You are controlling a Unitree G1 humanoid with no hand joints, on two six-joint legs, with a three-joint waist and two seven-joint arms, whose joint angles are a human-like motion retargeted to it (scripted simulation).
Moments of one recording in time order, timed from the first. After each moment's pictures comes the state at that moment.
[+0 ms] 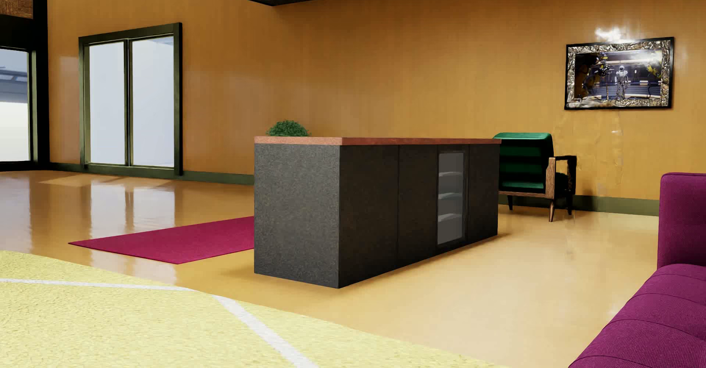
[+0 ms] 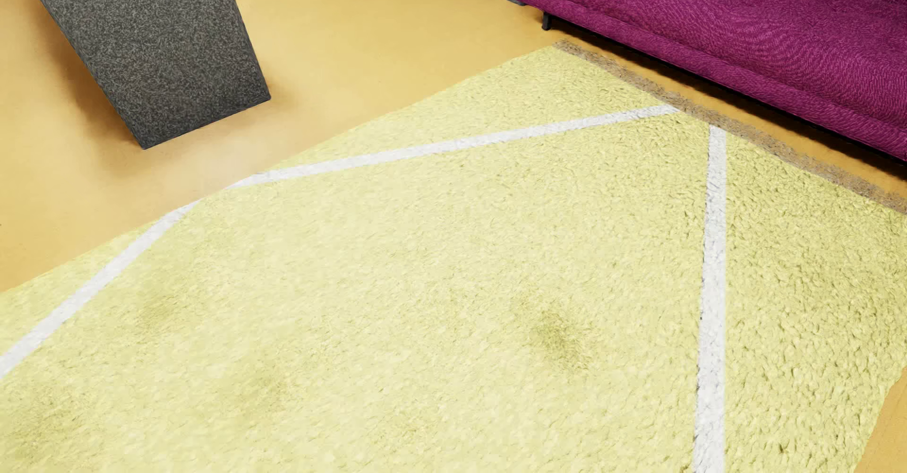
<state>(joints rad) -0.04 -0.06 -0.04 -0.18 -0.09 -0.06 0.00 0.00 -0.03 0.43 0.53 0.21 0.23 -0.36 -0.15 0.32 -0.32 0.00 0.00 -0.62 0.48 0.96 0.85 0.00 0.00 0.00 0.00 0.00 0.00</state>
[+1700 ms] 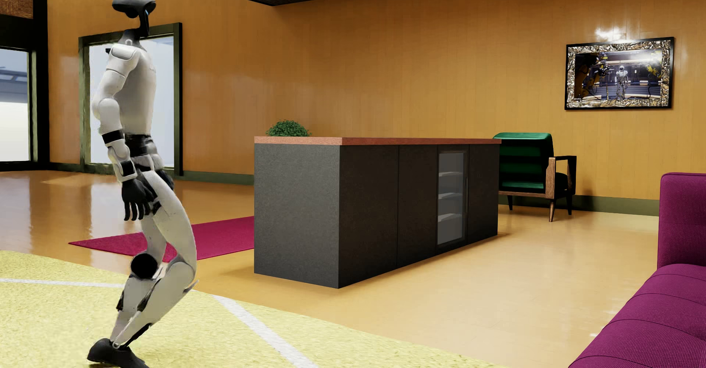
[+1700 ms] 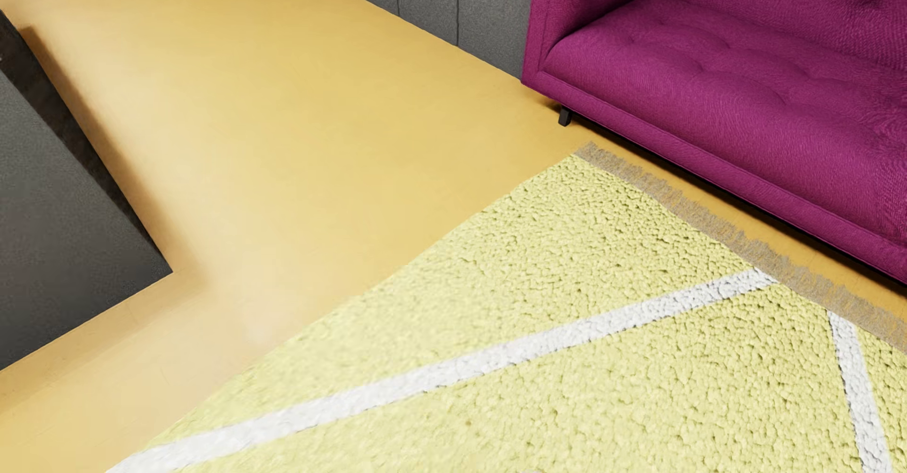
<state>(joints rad) 0.02 -0.31 -0.15 -0.20 -0.12 -0.07 0.00 0.00 0.12 0.48 1.16 0.17 0.29 -0.14 -0.26 0.39 -0.36 0.00 0.00 -0.66 0.50 0.81 0.85 0.00 0.00 0.00 0.00 0.00 0.00</state>
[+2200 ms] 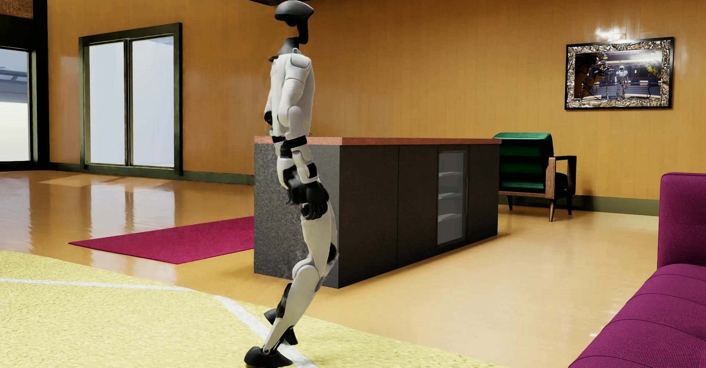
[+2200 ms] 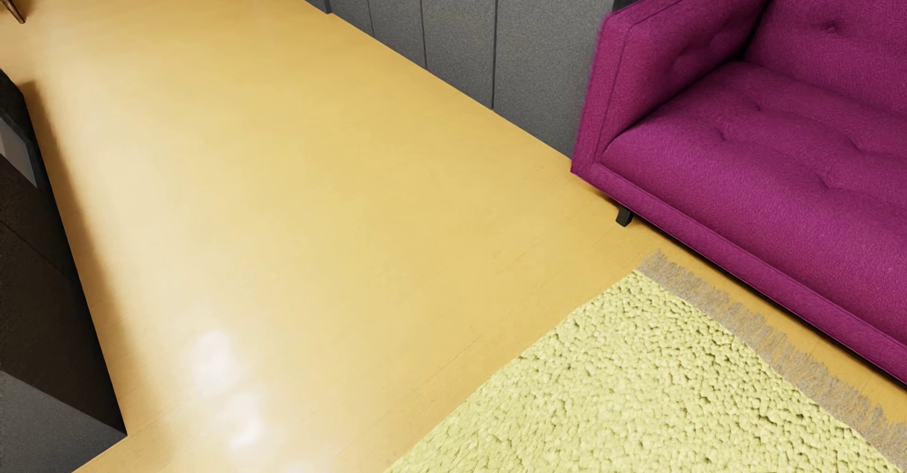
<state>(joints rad) -0.32 0.02 0.00 -0.07 -0.02 -0.04 0.00 0.00 0.11 0.94 0.57 0.23 0.25 0.33 -0.23 0.33 -0.36 0.00 0.00 -0.63 0.49 0.91 0.90 0.00 0.00 0.00 0.00 0.00 0.00</state>
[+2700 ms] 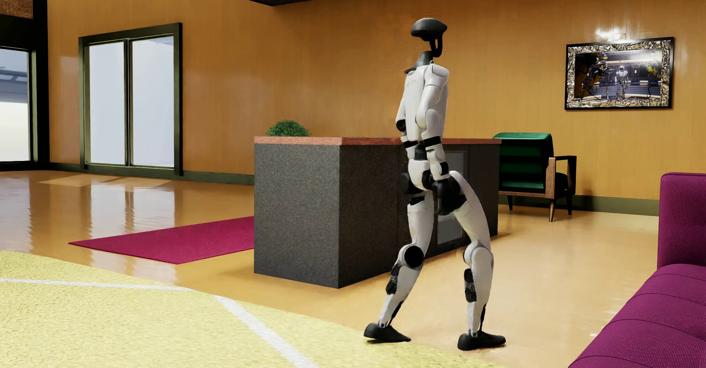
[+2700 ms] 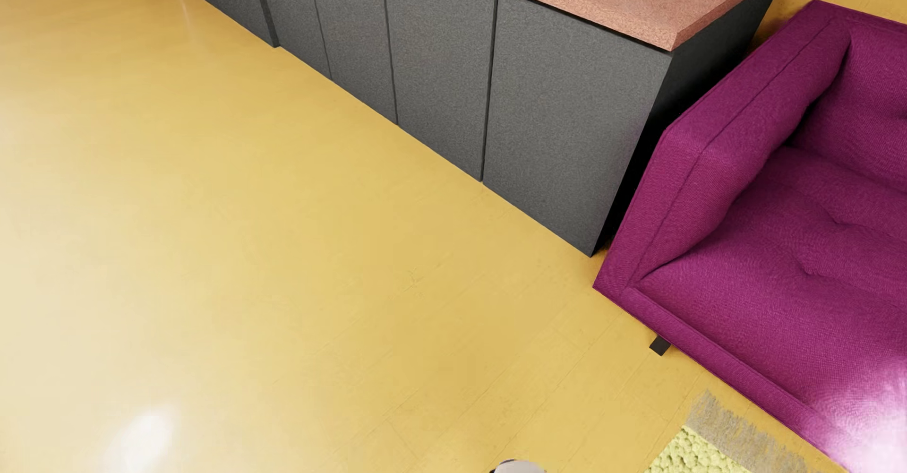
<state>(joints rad) 0.17 -0.39 -0.24 -0.18 -0.10 -0.05 0.00 0.00 0.09 0.44 0.57 0.19 0.36 -0.29 -0.16 0.40 -0.38 0.00 0.00 -0.61 0.41 0.85 0.89 0.00 0.00 0.00 0.00 0.00 0.00</state>
